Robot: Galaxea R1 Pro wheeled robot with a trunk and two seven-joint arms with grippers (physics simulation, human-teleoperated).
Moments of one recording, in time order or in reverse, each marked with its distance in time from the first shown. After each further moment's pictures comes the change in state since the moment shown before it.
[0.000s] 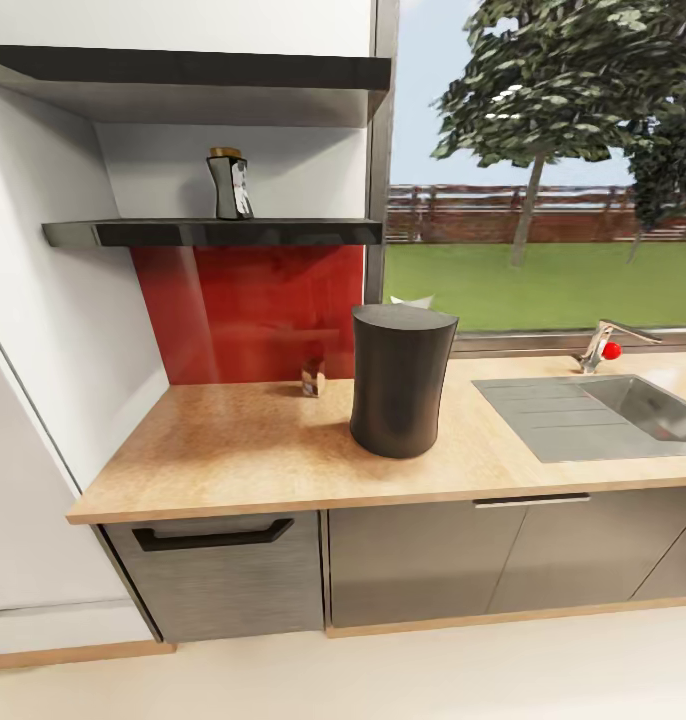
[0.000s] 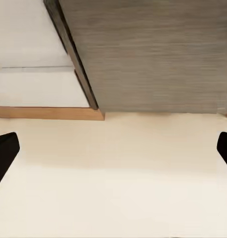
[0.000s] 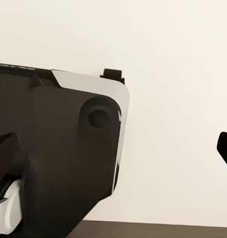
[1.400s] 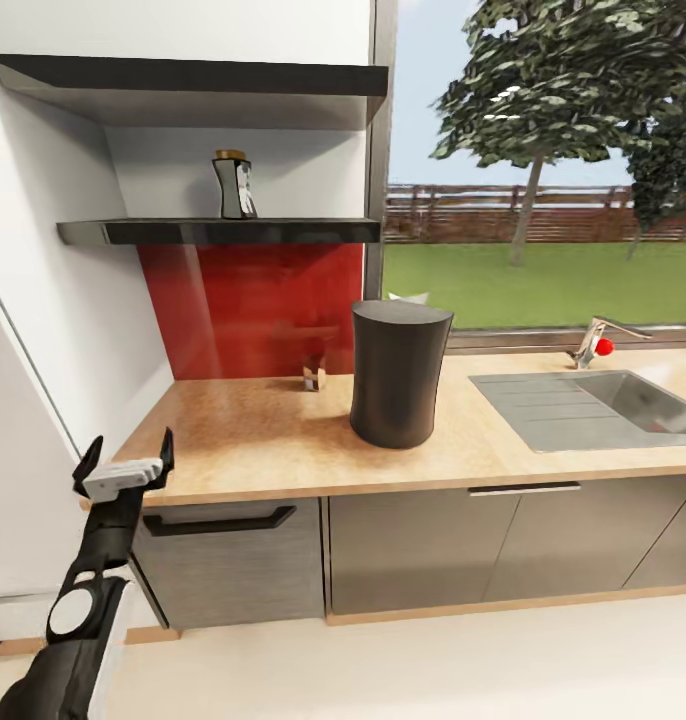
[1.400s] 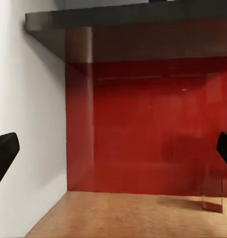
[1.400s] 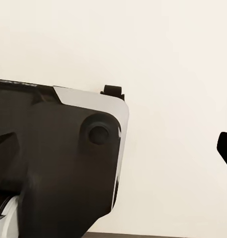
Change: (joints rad) left arm -0.180 -0.230 -0.053 -1.015 -0.051 0.066 0.120; right arm 0.000 0.000 0.000 0.000 -0.002 -0.067 0.001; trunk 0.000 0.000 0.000
